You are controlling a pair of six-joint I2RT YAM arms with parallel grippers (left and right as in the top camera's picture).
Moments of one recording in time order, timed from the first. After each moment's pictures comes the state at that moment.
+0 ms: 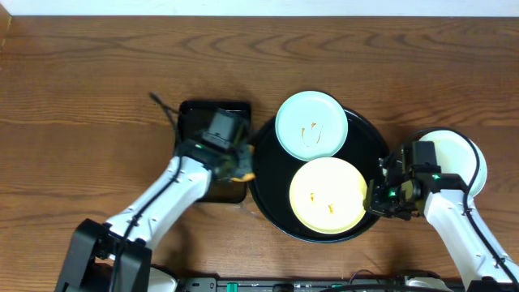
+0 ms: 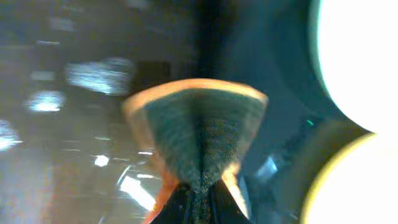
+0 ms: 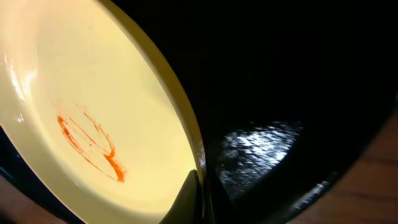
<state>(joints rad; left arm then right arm) -0.47 1.52 0.88 -0.54 0.10 -0.58 0.01 1.30 0.62 -0.78 -0.34 0.26</state>
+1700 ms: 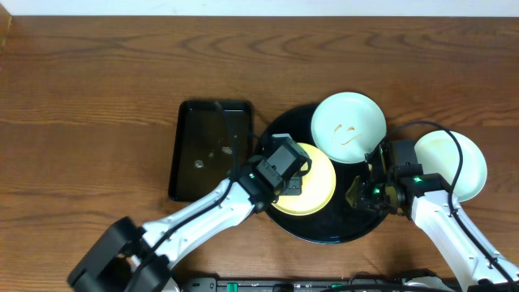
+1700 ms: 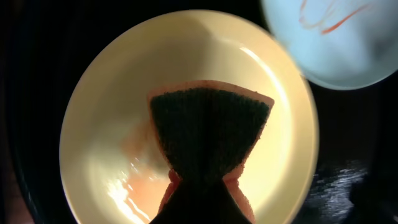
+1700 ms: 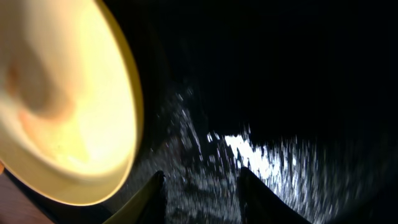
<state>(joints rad) -0.83 1.55 0.89 -0.37 -0.04 -0.81 0.16 1.30 0.61 -0.64 -0.31 0.37</state>
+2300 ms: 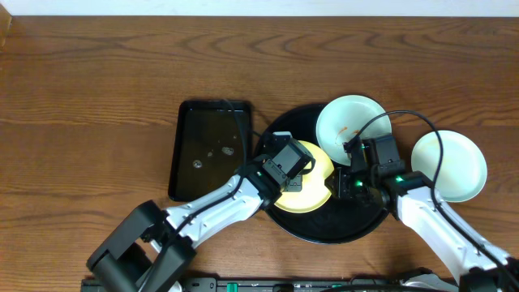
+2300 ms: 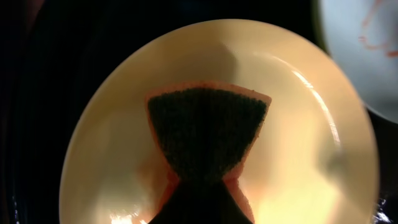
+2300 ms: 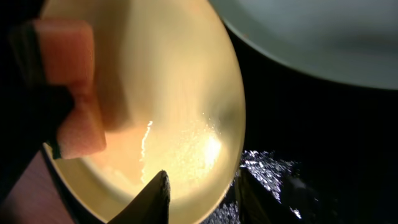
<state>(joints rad) -0.83 1.68 0.89 -0.28 -0.14 -0.80 0.29 1.38 0.61 -0.40 -0.37 0.37</state>
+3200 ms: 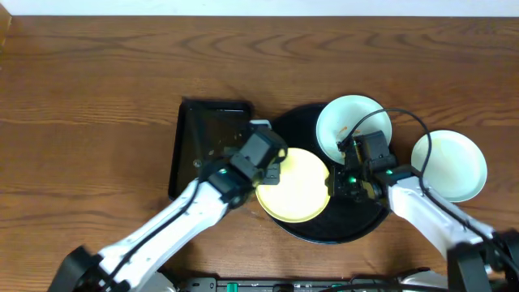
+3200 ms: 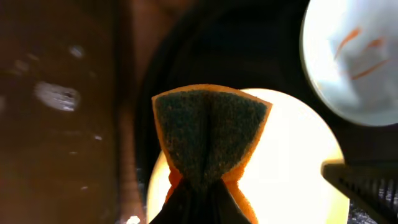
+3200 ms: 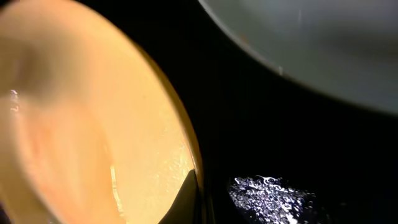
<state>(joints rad) -0.70 1.40 0.89 -0.49 -0.11 -0.66 0.30 1.46 0.63 -0.35 -0.36 0.38</state>
